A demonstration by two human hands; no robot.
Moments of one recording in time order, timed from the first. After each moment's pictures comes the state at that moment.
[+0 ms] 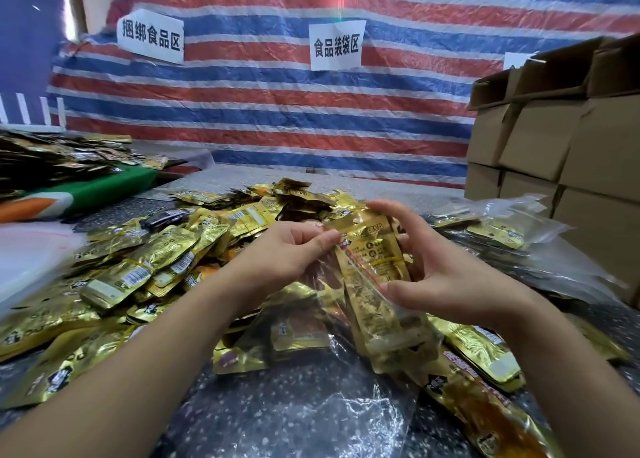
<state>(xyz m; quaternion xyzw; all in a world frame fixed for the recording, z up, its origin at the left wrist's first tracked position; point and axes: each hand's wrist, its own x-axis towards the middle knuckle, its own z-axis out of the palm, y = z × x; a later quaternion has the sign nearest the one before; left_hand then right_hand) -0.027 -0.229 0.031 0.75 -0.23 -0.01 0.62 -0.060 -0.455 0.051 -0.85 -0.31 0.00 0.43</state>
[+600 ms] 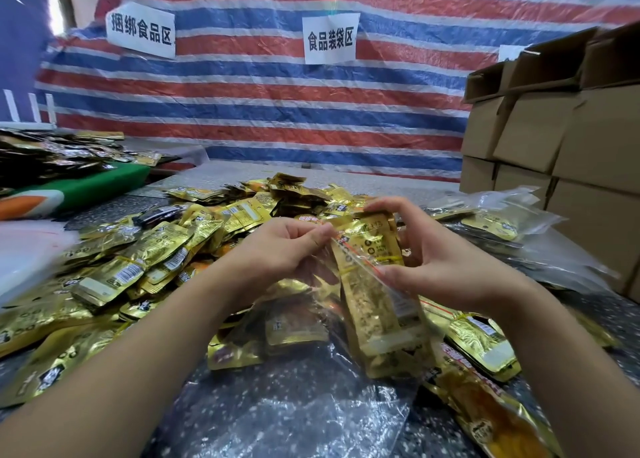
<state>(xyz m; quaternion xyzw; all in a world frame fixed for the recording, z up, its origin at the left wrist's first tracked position) -0.026 -0.229 0.030 0.73 -0.24 -0.06 0.63 -0.063 -0.455 0.055 -0.85 -0.27 0.00 0.46</state>
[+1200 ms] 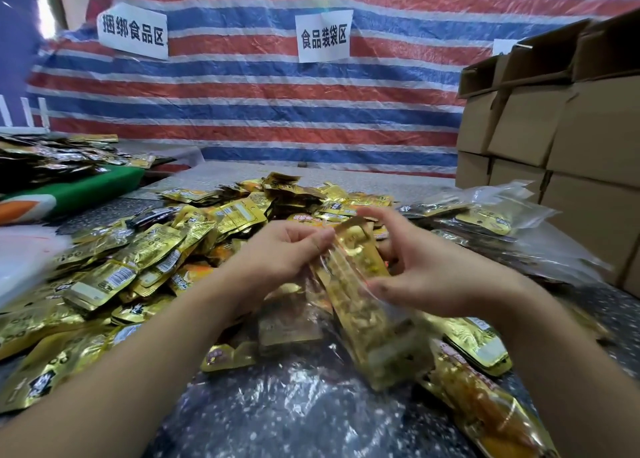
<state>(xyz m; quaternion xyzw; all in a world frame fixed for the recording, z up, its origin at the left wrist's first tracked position) -0.030 -0.234 0.027 0.74 -0.22 -0.06 0.63 -0.074 -0.445 0.061 -0.91 -0.22 0.03 0.35</state>
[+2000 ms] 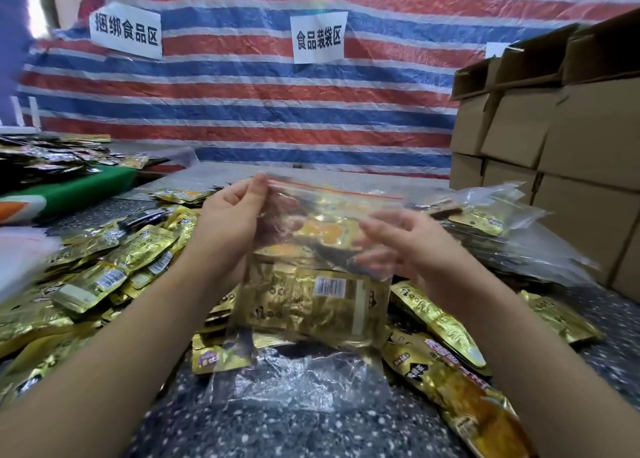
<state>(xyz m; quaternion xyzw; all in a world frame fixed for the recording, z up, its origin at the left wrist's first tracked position) -0.017 -0.223 0.041 0.55 -0.14 0.11 0.81 -0.048 -0.446 0.046 -0.78 -0.10 -0.03 0.61</state>
